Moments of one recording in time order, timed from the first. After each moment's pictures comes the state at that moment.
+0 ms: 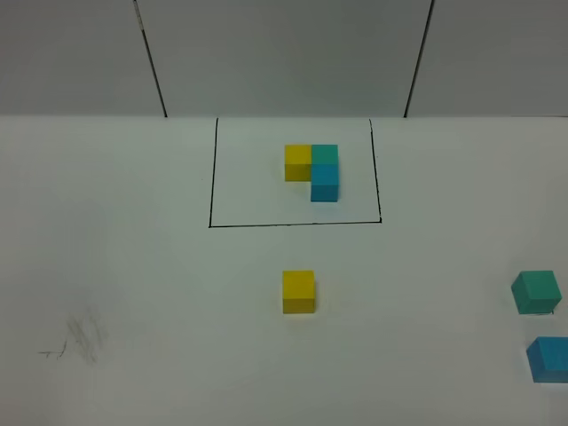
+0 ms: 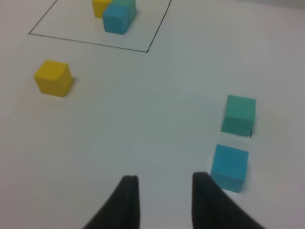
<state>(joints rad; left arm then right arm) 0.01 -0.01 -0.51 -0.01 1.07 -0.01 0.05 -0.01 -0.50 0.22 1.07 -0.19</state>
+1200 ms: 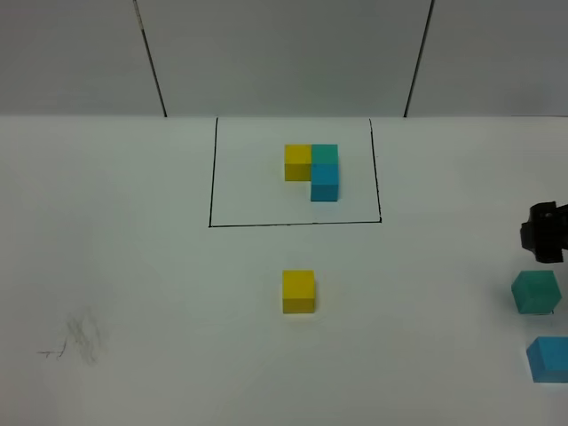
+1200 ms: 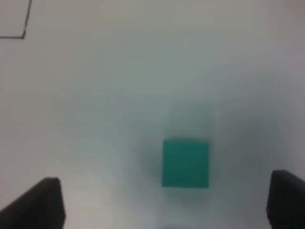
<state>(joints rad) 0.01 -0.01 -0.51 -0.01 1.07 -0.01 0.05 1.34 -0.85 0.00 0.56 0.00</state>
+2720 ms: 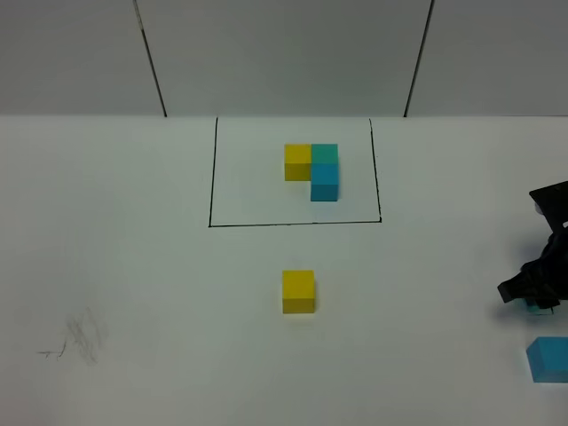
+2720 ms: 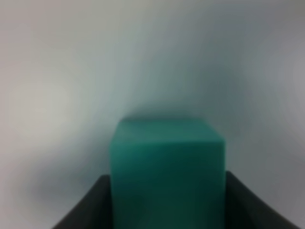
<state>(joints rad) 0.01 -0.01 -0.51 -0.01 1.07 -0.01 0.01 1.79 -0.88 -0.13 0.43 -0.14</state>
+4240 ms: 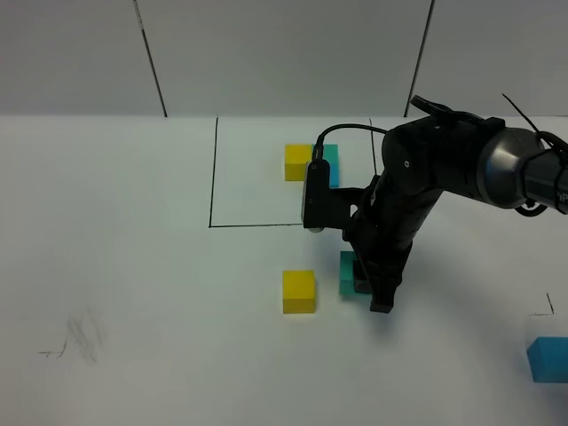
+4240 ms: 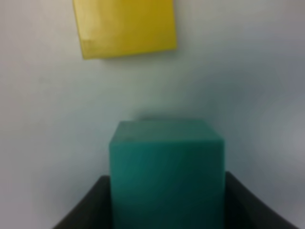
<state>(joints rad) 0.01 -0.01 -0.51 -0.01 1.07 -0.01 0.52 2.00 -1.38 0.08 0.82 -0.99</state>
